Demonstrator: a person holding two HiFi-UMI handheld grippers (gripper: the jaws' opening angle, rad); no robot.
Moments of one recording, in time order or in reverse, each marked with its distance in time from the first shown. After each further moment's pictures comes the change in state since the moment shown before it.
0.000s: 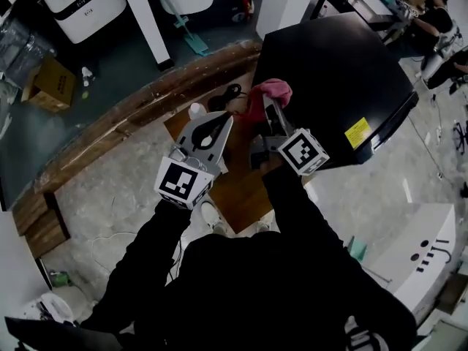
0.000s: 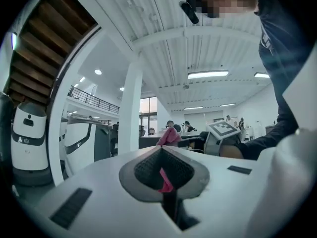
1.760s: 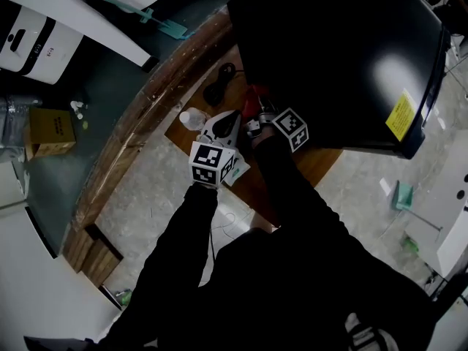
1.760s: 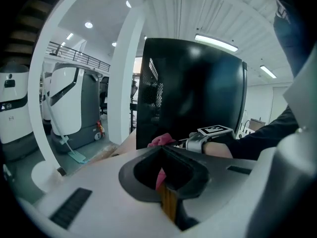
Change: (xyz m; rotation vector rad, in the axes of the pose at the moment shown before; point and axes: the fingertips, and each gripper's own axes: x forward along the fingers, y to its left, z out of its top) left arm 0.091 0.027 -0.268 -0.112 0.462 -0.151; right arm -0.008 -0.302 -0.158 0.635 -0.186 -0.519
